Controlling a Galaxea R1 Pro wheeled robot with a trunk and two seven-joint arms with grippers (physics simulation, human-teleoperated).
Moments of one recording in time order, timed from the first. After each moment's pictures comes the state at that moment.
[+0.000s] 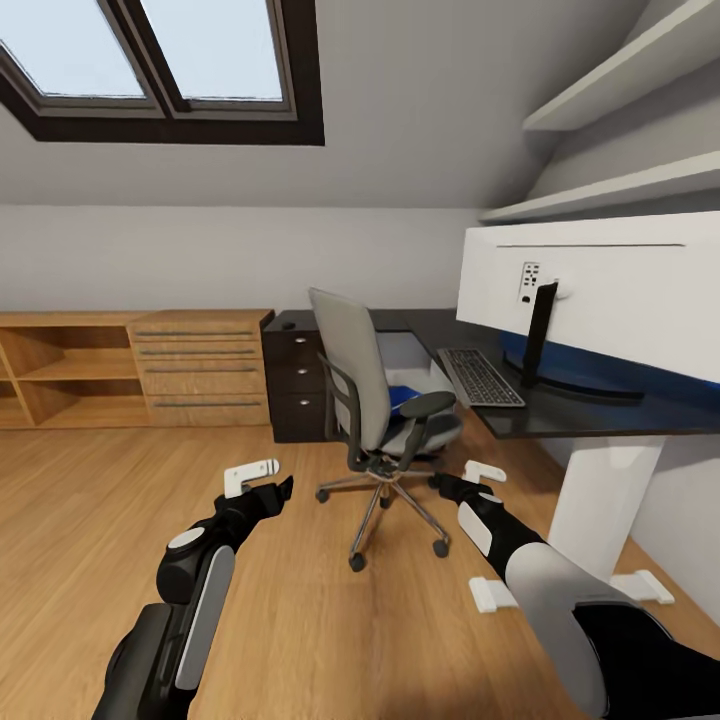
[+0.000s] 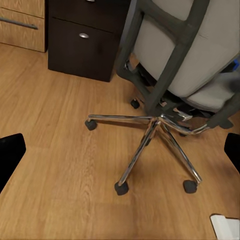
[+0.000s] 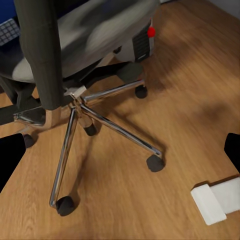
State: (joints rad) left arm -0.33 -0.15 -0.03 -1.61 0.19 0.67 0.17; right arm -0.93 0.06 -0.01 -0.26 -0.25 0.02 -0.17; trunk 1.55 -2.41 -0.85
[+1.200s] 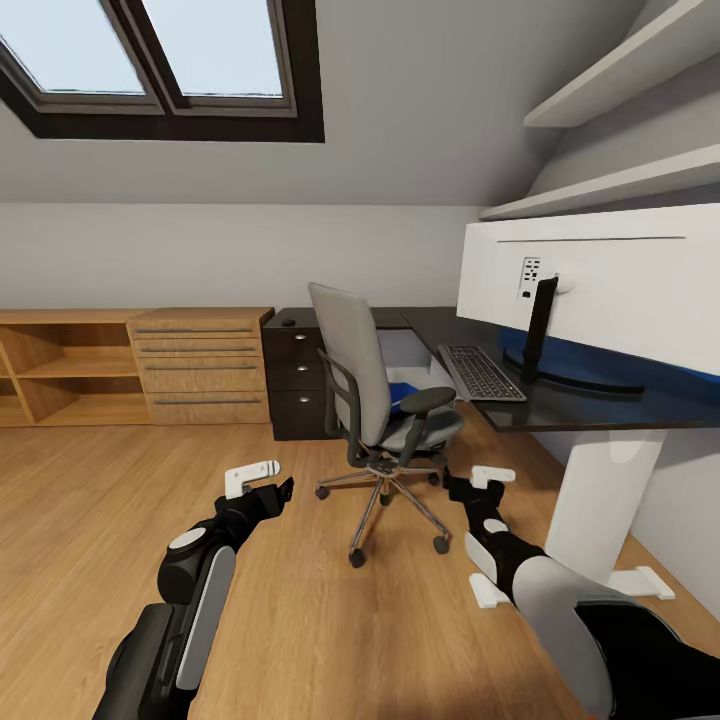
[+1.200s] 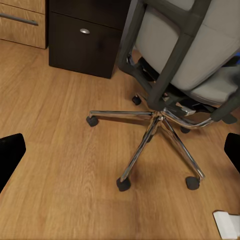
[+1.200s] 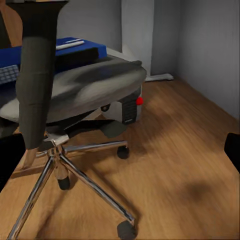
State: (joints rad) left arm -0.33 -0.15 -0.03 -1.61 0.19 0.67 0.18; right arm -0.92 0.04 -0.01 -0.10 -0.03 -0.42 -0.17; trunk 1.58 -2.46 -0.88
